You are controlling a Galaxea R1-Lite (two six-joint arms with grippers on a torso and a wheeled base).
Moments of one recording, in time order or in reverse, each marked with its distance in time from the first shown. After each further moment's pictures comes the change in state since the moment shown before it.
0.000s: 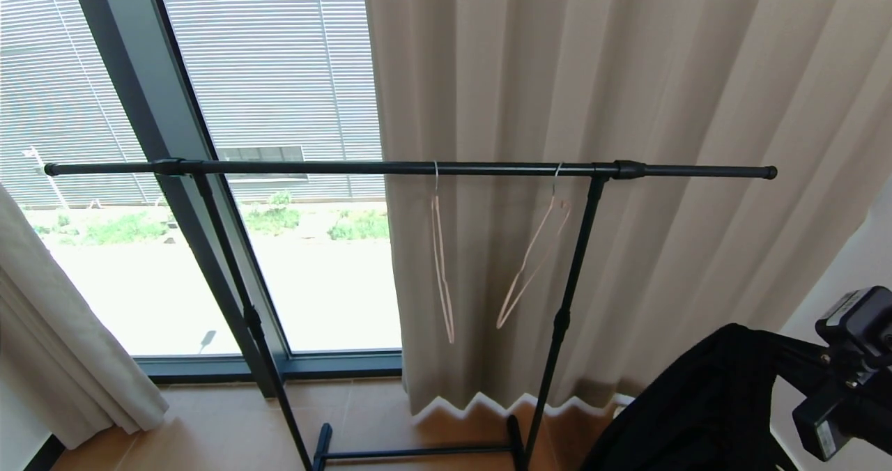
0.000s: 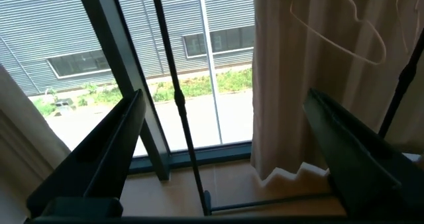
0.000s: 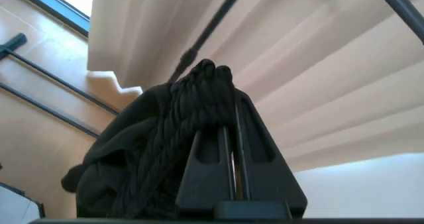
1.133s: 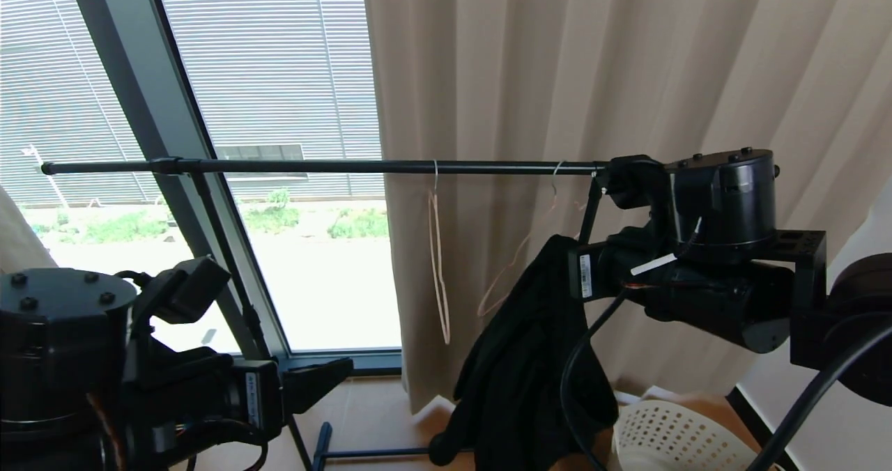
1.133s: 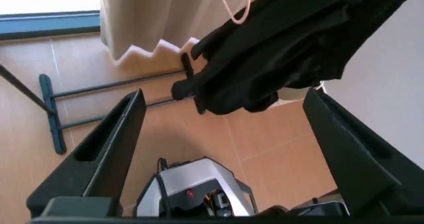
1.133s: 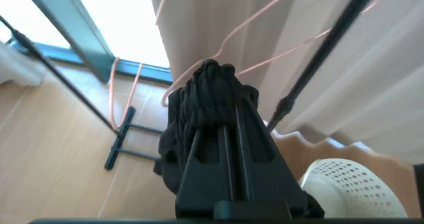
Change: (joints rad) left arm -0.627 1.301 -0.525 -0.154 0.101 -0.596; right arm 0.251 0.585 -0.638 0.132 -0.181 0.638
